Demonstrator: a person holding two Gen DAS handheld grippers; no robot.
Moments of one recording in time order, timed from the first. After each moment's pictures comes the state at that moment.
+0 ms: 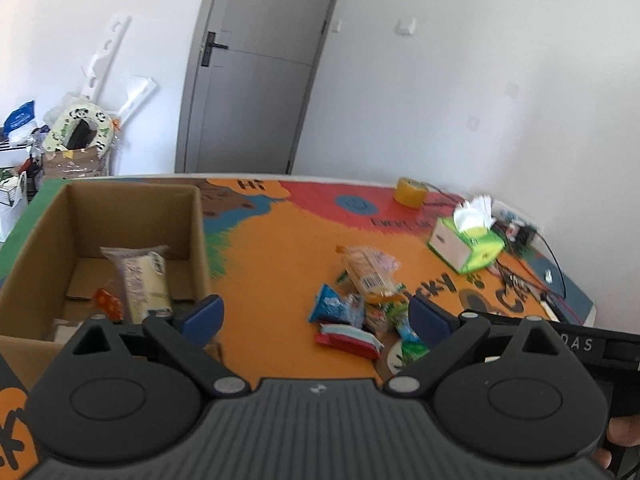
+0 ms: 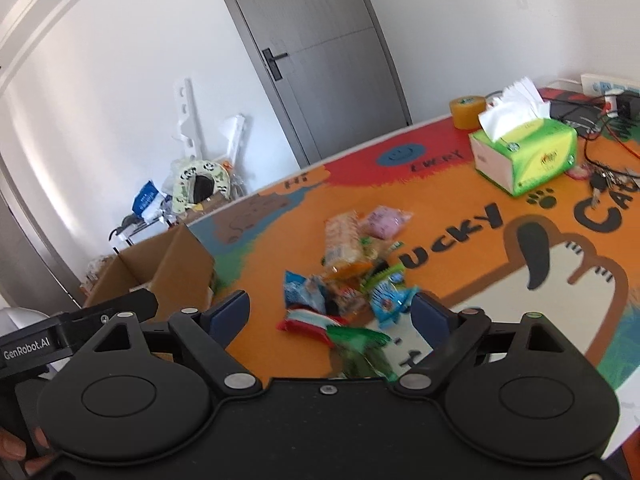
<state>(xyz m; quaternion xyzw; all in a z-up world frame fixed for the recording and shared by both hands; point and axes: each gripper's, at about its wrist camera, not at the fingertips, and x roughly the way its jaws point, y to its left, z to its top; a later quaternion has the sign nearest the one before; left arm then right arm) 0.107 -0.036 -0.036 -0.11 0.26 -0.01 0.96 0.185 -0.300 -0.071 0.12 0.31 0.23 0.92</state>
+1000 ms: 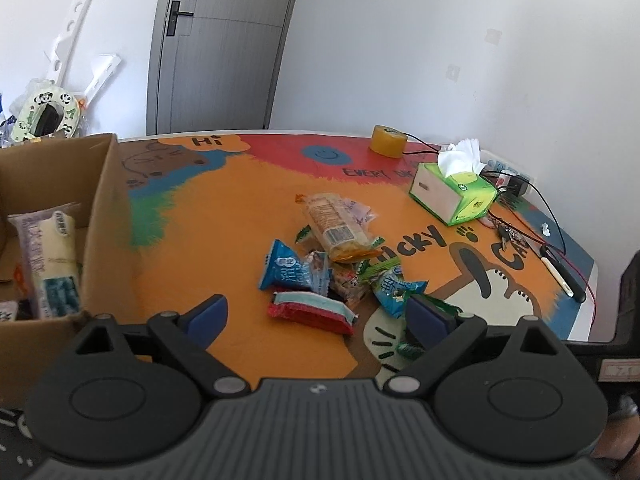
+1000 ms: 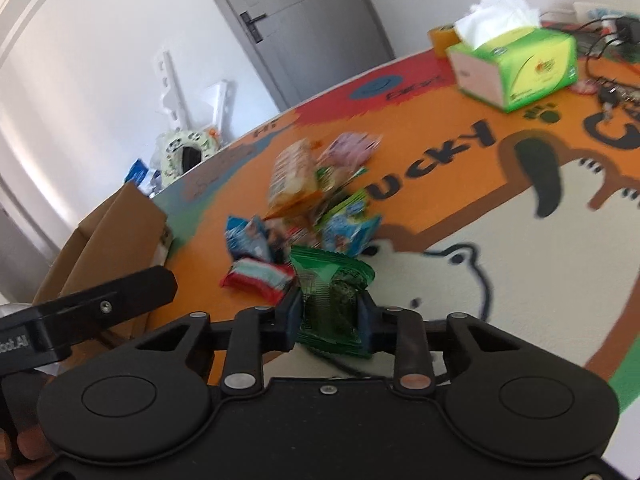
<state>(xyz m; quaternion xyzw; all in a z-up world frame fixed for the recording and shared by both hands) 0.155 -0.078 -0.080 -0.09 0.30 -0.04 0.95 0.220 -0.312 -0.134 0.14 0.36 0.23 0.89</state>
